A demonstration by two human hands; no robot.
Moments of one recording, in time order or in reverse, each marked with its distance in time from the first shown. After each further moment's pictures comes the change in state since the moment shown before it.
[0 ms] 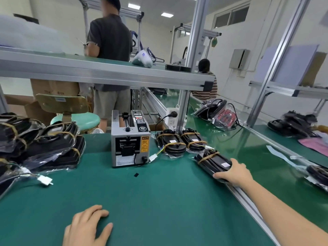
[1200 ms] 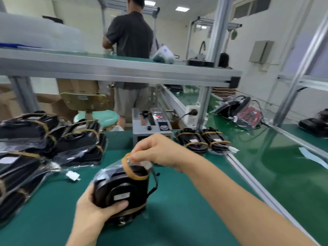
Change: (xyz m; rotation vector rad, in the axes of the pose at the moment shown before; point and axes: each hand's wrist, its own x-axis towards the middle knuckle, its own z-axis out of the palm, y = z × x) left_hand 0.041 -0.002 -0.038 -1.012 0.150 -0.062; right_hand -0.175 -0.258 -0.019 0.617 -0.705 -0.919
